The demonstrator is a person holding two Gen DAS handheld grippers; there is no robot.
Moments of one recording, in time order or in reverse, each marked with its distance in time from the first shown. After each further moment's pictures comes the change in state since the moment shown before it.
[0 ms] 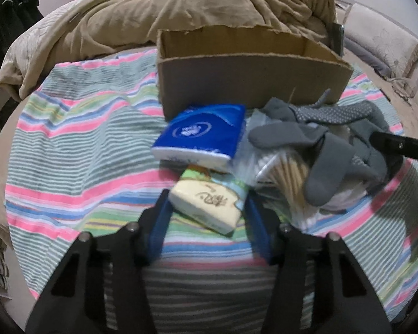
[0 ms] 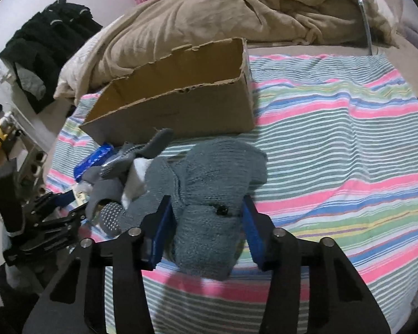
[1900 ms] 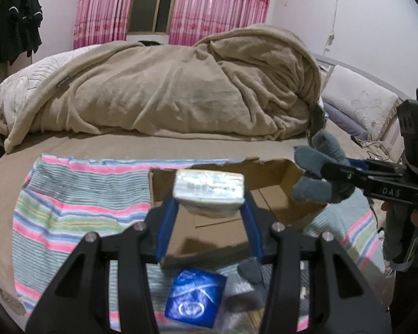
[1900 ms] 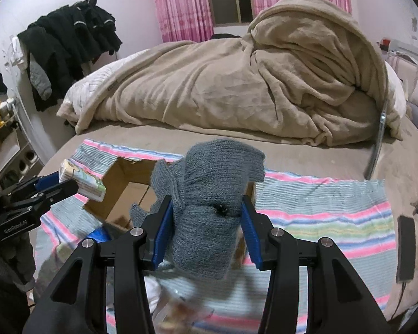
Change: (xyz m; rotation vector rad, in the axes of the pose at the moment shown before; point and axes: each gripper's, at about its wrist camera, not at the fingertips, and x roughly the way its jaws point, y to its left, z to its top) left arm -0.040 0.024 0.133 -0.054 -0.292 -0.150; right arm -0.018 0.034 0.129 -0.235 -0.183 -0.093
